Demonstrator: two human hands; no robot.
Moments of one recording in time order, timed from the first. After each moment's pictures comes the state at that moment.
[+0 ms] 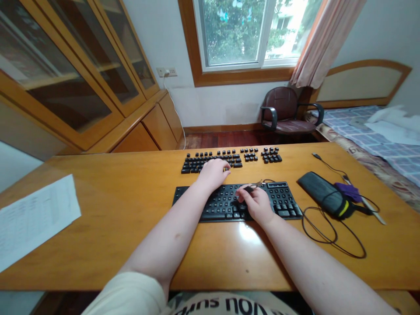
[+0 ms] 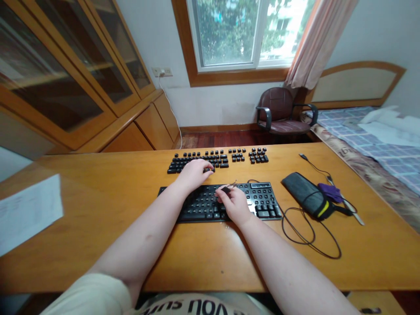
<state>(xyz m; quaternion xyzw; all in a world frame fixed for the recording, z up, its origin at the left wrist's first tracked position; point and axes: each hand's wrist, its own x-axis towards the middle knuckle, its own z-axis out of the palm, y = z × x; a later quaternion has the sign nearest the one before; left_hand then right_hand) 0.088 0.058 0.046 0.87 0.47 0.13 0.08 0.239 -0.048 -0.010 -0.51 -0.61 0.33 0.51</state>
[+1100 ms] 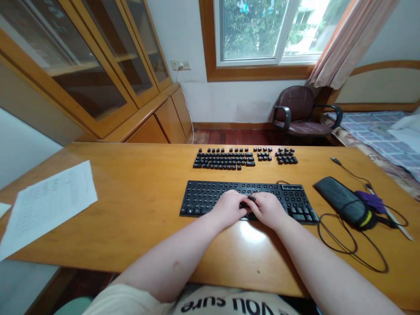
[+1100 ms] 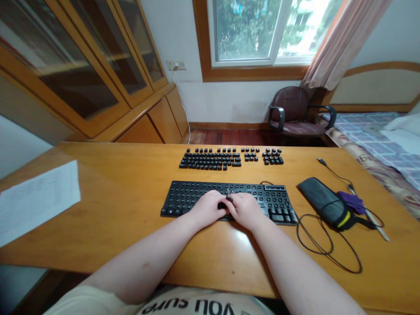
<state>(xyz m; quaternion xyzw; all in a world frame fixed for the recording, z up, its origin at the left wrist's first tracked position) 0.074 -0.025 -0.005 0.88 0.39 0.15 0.24 0.240 -0.052 -0.007 -0.49 -0.83 0.08 0.26</state>
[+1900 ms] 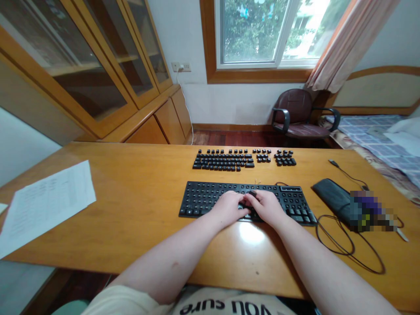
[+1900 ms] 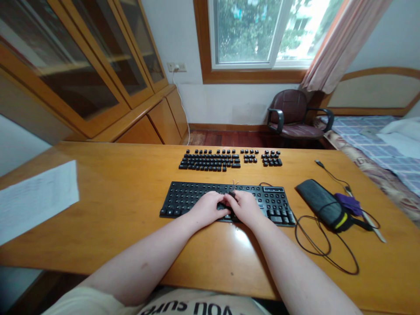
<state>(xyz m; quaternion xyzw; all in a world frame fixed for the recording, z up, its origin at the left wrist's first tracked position) 0.073 -0.021 -0.007 0.87 0.39 0.17 0.27 0.241 -0.041 -0.007 -0.58 -0.73 0.21 0.29</state>
